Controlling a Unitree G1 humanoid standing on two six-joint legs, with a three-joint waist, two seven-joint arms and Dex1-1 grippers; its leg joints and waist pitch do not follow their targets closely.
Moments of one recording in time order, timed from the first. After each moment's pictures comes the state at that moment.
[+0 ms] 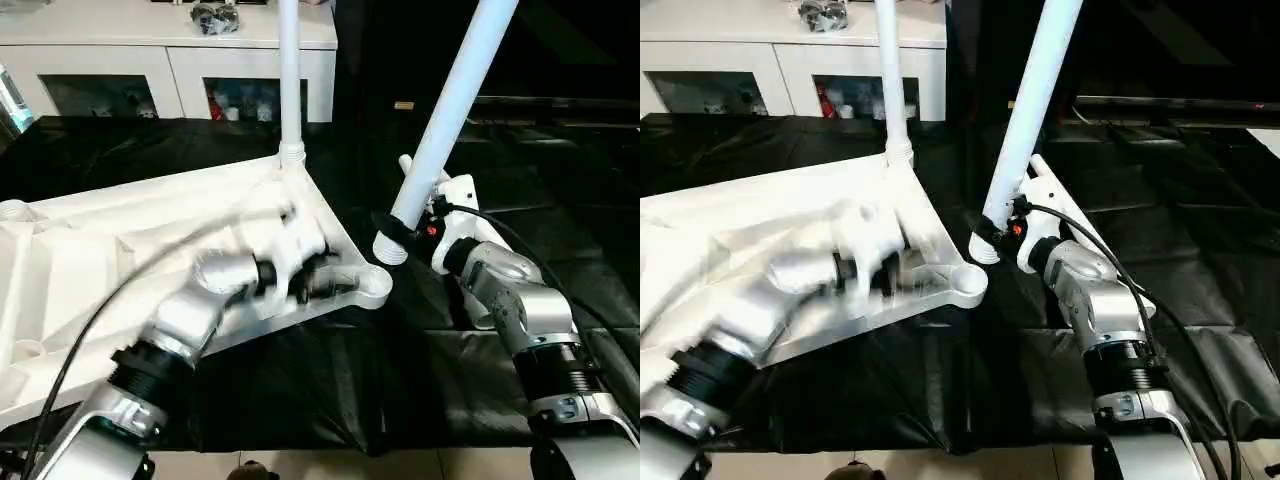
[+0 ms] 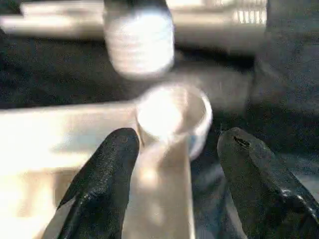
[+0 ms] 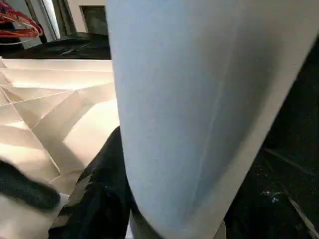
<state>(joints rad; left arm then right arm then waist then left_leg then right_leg) -0.57 0.34 -0.38 0.36 -0.12 0.25 -0.86 -0.57 -0.25 0.00 0.44 0.28 0.30 0.59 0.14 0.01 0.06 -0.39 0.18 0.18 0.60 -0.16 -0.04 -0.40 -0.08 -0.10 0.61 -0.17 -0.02</state>
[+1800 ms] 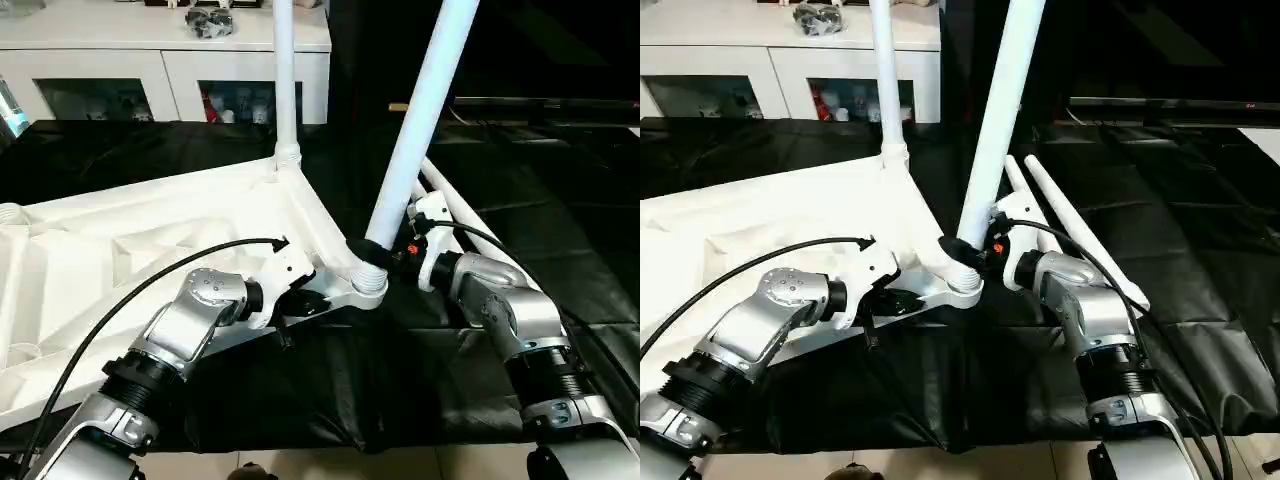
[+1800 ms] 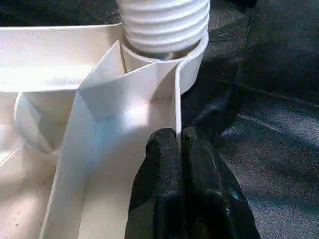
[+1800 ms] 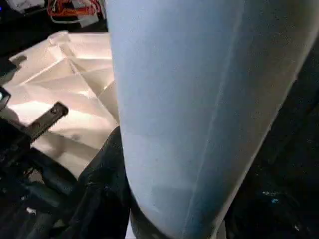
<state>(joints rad) -0.53 0.37 -0.37 0.35 -0.05 0.36 -0.92 -0.56 -0.25 0.07 0.42 0.28 0.40 0.78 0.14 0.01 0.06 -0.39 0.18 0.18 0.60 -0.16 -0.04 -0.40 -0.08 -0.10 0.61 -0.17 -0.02</state>
